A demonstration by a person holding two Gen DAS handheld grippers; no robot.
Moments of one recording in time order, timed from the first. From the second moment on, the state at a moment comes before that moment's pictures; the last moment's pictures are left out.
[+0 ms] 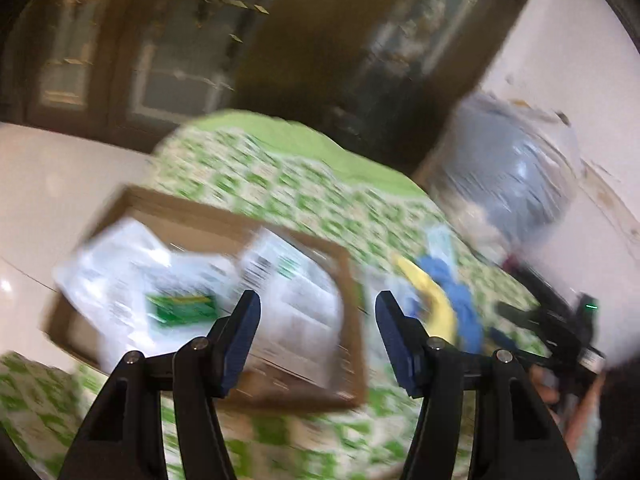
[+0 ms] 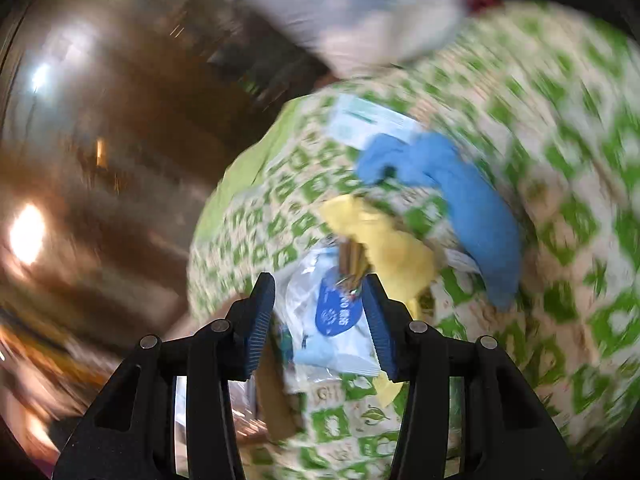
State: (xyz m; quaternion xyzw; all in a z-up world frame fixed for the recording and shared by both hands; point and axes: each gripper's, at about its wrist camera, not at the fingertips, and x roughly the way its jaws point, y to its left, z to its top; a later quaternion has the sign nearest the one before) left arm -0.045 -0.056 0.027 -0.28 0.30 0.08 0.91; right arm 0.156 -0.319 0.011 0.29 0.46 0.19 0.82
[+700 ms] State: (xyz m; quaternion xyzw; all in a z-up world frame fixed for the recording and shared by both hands) left arm 0.104 -0.144 -0.001 -0.19 0.46 -0.01 0.87; right arm 0.240 -0.314 -0.080 0.25 0.56 0.15 0.78
